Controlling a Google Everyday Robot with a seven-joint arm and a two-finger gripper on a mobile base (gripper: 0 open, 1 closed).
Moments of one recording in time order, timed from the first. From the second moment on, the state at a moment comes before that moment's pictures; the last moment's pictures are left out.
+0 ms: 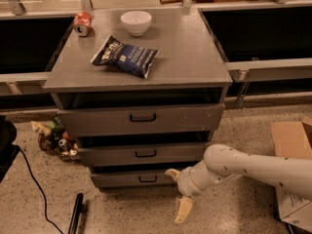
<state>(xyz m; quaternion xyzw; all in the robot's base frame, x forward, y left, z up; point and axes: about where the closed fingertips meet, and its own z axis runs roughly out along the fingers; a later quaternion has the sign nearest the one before) 0.438 -0.053 0.478 -0.68 0.65 0.25 0.21</state>
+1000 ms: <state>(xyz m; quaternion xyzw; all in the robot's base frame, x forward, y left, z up) 0.489 -0.069 0.346 -0.66 0.65 0.28 0.25</state>
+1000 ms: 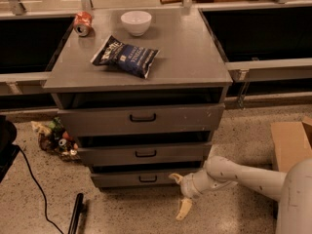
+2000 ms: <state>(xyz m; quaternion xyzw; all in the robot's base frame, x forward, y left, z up) 0.563 -0.080 0.217 -0.66 0.67 0.22 0.26</state>
